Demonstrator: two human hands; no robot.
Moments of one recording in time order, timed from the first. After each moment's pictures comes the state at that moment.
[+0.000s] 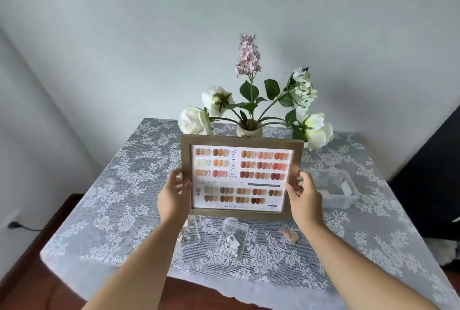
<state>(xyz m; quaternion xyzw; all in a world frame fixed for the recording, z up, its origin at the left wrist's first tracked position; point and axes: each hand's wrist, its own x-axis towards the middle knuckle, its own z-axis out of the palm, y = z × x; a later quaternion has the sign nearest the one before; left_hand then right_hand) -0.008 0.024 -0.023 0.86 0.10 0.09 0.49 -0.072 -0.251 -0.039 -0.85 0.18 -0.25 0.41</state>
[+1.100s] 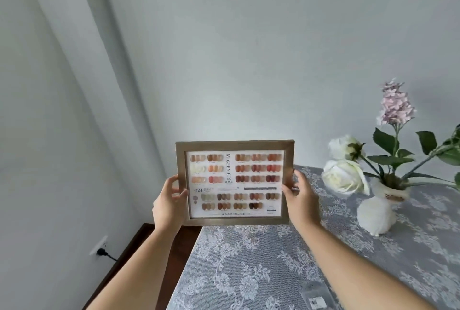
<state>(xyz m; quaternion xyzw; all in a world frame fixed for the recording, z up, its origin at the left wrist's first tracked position) 0.113 0.347 0.044 0.84 0.17 0.17 0.48 0.120 0.064 0.014 -0.85 0.08 -0.27 0.45</state>
